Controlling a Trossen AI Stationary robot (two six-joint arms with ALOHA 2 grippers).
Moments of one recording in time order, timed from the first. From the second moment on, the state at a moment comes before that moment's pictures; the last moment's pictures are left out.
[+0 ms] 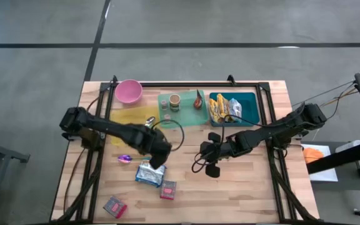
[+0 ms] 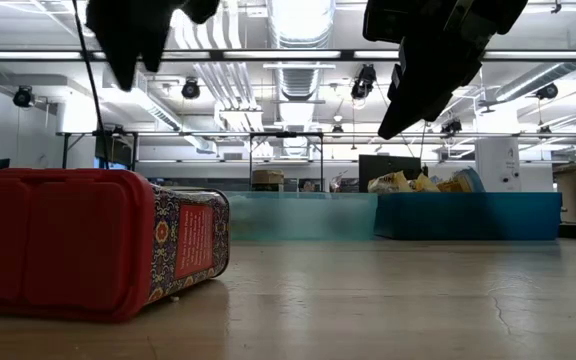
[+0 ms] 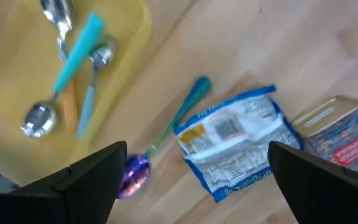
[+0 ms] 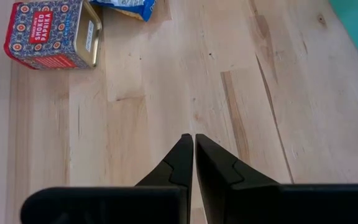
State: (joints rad) left arm -0.27 1.74 1.59 -1.44 -0.10 -1.00; right arm 0.30 1.55 1.01 -0.41 0.16 0.45
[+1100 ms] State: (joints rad) left arm -0.42 1.56 0.87 -0.67 0.00 -1.20; right arm 0.30 1.55 1.01 -0.41 0.16 0.45
